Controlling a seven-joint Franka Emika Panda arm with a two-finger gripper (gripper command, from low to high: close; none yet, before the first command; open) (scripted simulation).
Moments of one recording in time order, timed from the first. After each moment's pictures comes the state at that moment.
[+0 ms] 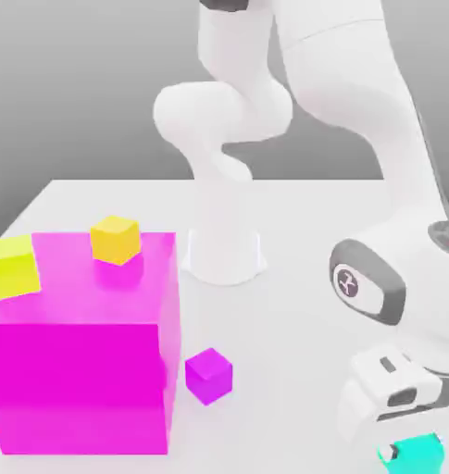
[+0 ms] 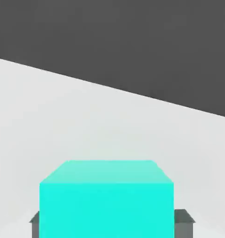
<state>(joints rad) 0.20 0.52 0.22 -2.24 -0.27 2.74 1.17</state>
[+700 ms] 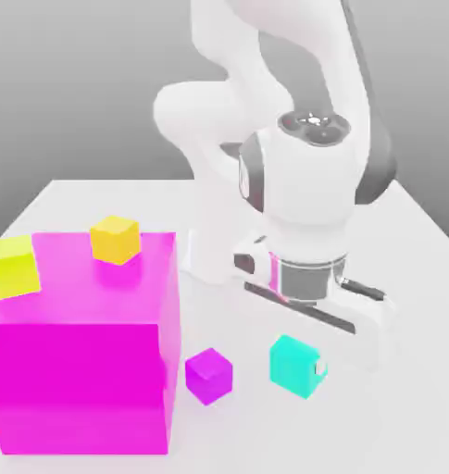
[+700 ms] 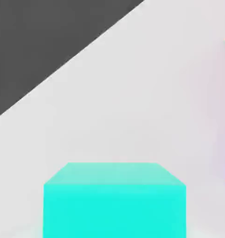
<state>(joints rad) -0.01 -0.02 0.14 -2.66 0.06 2.64 1.78</state>
